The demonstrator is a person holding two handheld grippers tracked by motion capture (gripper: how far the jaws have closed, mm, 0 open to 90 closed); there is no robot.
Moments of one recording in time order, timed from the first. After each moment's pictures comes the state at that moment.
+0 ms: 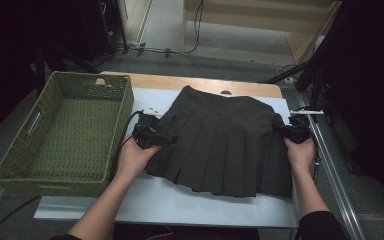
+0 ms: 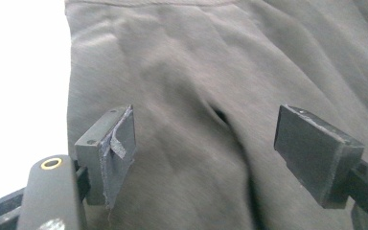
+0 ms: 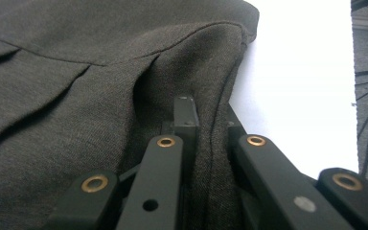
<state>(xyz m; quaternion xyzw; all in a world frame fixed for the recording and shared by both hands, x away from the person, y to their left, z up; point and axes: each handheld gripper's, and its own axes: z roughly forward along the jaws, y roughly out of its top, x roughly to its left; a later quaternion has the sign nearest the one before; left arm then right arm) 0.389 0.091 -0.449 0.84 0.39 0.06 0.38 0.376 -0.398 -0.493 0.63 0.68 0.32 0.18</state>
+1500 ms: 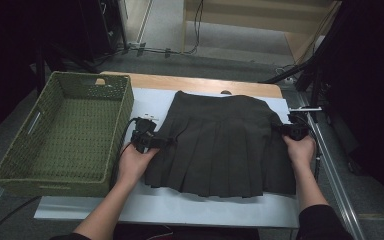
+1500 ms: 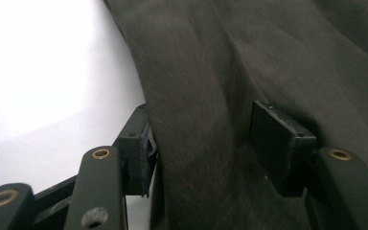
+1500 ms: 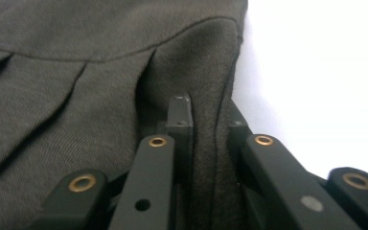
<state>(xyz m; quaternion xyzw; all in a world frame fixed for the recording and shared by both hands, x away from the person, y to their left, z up) 0.384 0.094 -0.467 0.82 0.44 0.07 0.36 0.389 -0.406 -0.502 0.63 0.69 0.32 0.15</state>
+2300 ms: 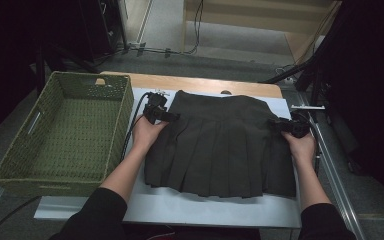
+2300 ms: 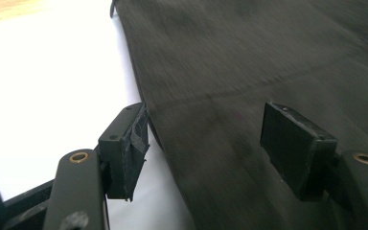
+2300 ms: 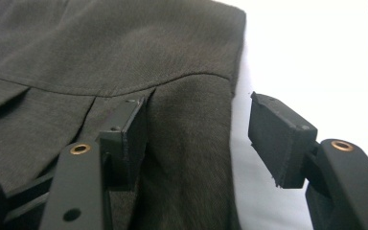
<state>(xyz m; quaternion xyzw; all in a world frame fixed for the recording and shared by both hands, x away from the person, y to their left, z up) 0.482 0.064 -0.483 0.82 0.44 0.10 0.35 0.402 -0.408 -0.501 0.62 0.68 0.36 0.15</state>
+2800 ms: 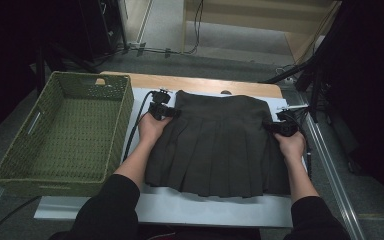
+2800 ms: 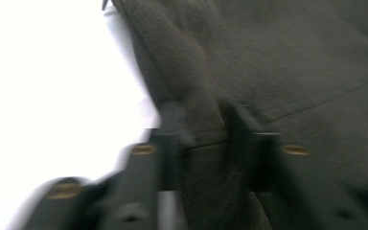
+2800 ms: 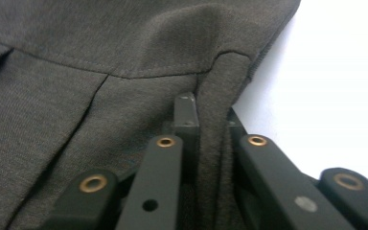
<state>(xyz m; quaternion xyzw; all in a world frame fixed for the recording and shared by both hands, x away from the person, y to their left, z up) 0.503 0.056 -0.493 0.82 0.45 0.04 0.35 0.415 -0.380 -0.510 0.59 0.73 0.31 0.15</state>
